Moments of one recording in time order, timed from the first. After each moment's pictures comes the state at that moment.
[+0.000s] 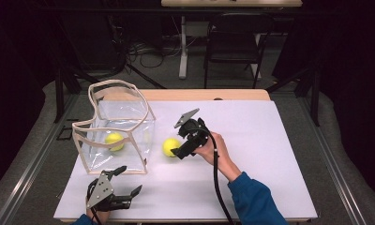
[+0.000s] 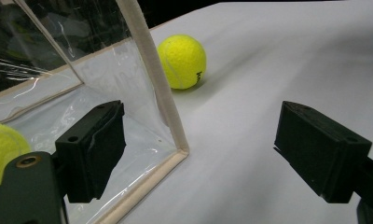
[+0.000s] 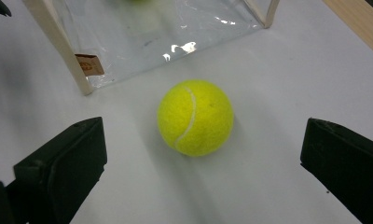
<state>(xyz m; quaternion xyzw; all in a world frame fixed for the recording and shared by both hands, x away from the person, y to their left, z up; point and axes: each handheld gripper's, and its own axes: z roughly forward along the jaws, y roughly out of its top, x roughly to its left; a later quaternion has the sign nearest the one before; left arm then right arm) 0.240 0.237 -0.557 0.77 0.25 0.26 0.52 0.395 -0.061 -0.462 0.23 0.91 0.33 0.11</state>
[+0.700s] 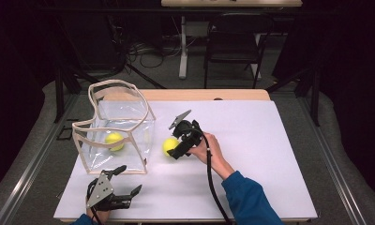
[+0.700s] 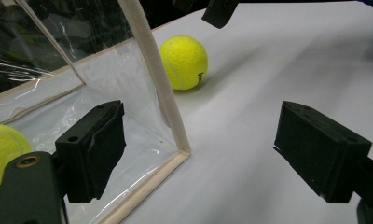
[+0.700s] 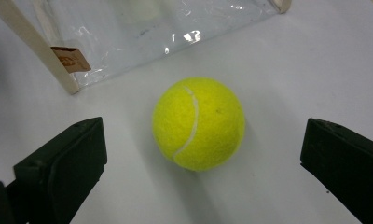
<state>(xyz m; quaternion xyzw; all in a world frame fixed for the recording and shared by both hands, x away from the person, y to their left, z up) 0.241 0.238 -0.557 0.77 0.25 0.27 0.52 0.410 -0.044 -0.484 0.23 0.91 0.32 0.10</state>
